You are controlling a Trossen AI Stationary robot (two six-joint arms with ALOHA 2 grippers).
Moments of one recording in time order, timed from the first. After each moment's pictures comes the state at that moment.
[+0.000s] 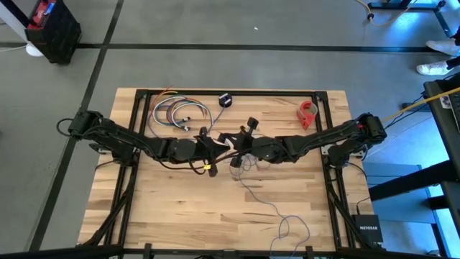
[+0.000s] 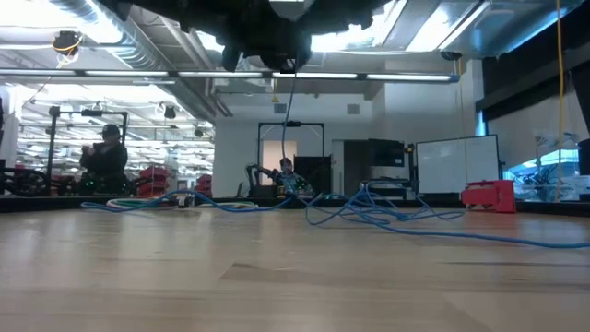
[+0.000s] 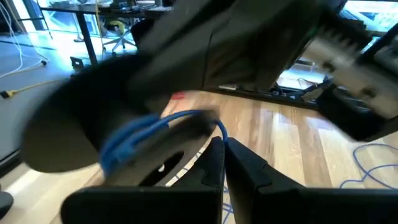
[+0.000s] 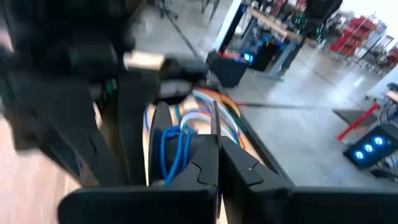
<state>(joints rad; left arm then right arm) -0.17 1.44 0.80 0.41 -0.47 -0.15 0.18 1.58 1.11 0.18 0.65 -0.16</state>
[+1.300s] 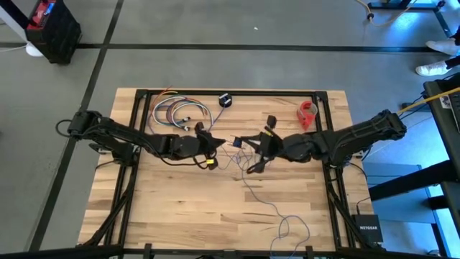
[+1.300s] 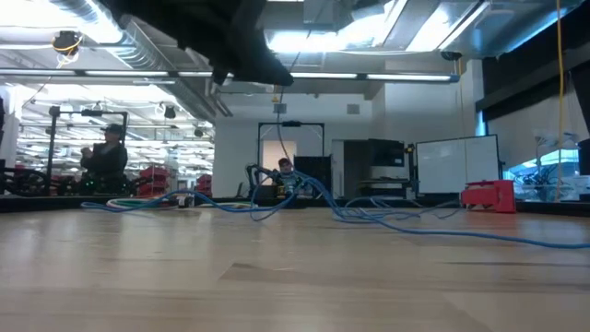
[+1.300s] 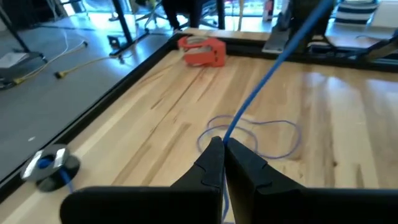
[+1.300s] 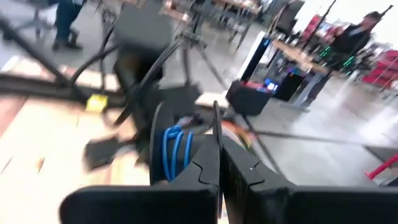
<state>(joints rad) -0.11 1.42 0.80 0.23 -0.55 -0.13 0.30 1.31 1.14 -0.09 0.60 -0.19</state>
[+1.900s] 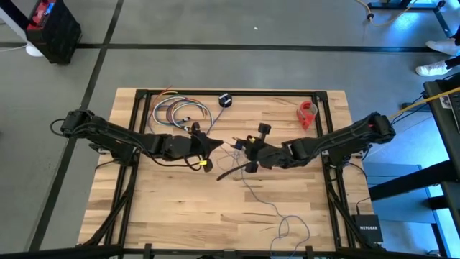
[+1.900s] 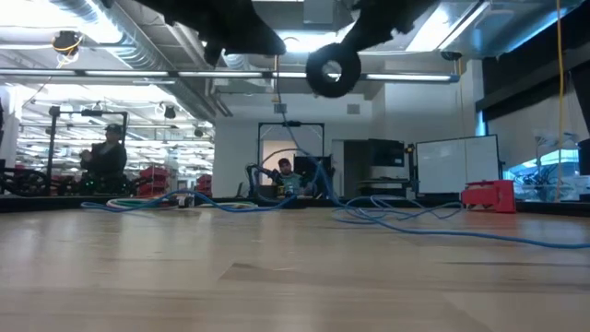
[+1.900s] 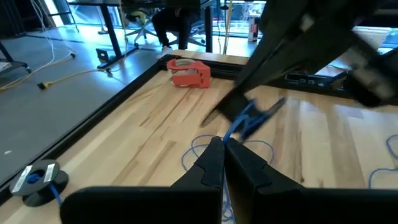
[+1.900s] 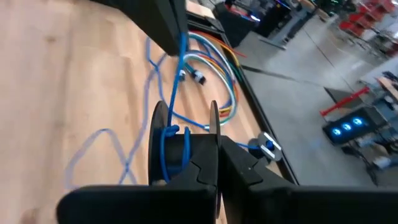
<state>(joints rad) -0.17 1.33 0.80 0.23 -0.55 -0.14 0.25 1.48 1.07 -0.20 0.73 -0.08</state>
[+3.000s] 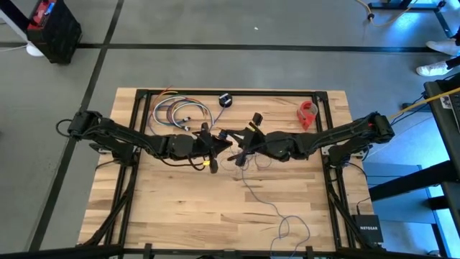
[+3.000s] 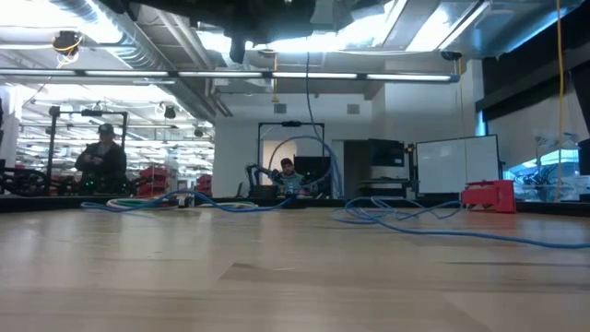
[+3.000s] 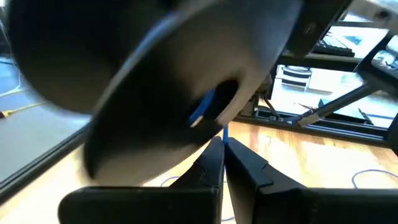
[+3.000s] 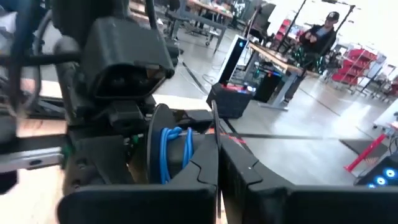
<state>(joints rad) -0.15 1.44 0.81 0.47 -0.42 -0.11 0.21 1.48 1.12 0.25 0.61 -0.25</state>
